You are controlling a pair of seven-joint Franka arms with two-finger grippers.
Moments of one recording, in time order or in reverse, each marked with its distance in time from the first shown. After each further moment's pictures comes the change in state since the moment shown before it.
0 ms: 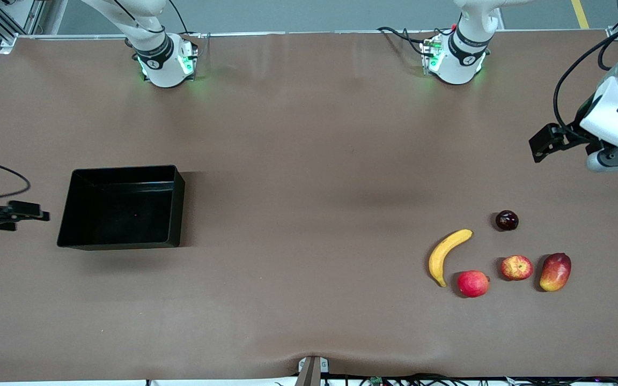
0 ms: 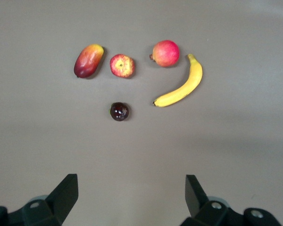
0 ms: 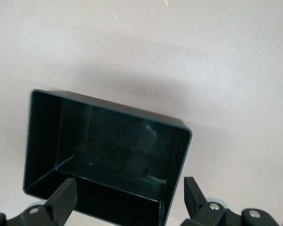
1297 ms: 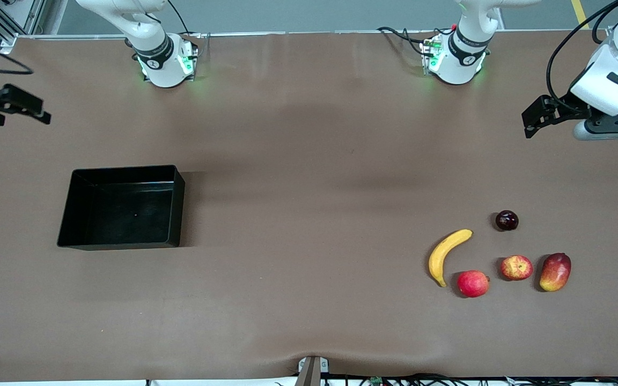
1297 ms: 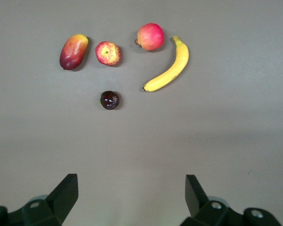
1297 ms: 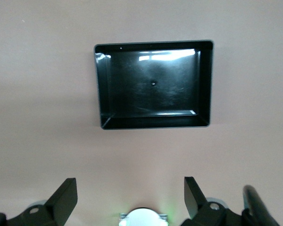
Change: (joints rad) left arm -0.082 -0.125 0.094 -0.147 -0.073 0.034 0.106; right arm 0.225 -0.538 0.019 -0.267 -0.129 -0.266 0.529
